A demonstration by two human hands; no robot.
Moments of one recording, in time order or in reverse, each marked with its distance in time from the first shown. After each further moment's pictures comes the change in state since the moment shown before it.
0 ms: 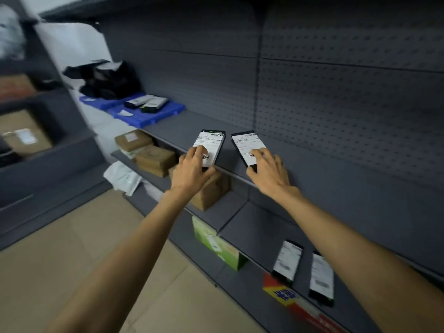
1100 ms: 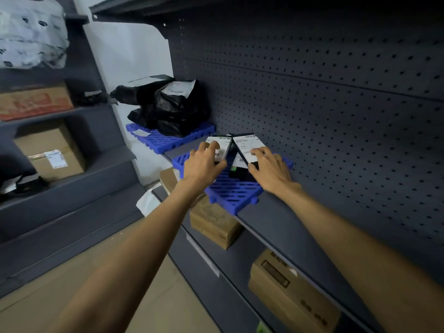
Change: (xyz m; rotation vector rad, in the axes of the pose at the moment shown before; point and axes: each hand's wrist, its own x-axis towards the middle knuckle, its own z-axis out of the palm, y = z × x) left_hand 0.440 -0.449 -0.013 0.111 -0.039 -0.132; right_hand 0.530 -0.335 0.239 0.010 -0.050 -0.168
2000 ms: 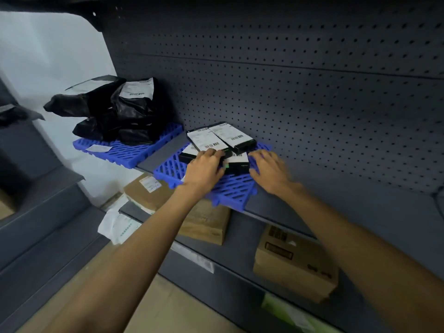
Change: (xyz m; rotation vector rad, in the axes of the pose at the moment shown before) left_hand 0.031 -0.032 0.022 0.042 -0.169 0.451; right_hand -0.022 -0.014 0.019 -0.157 0.000 0.216
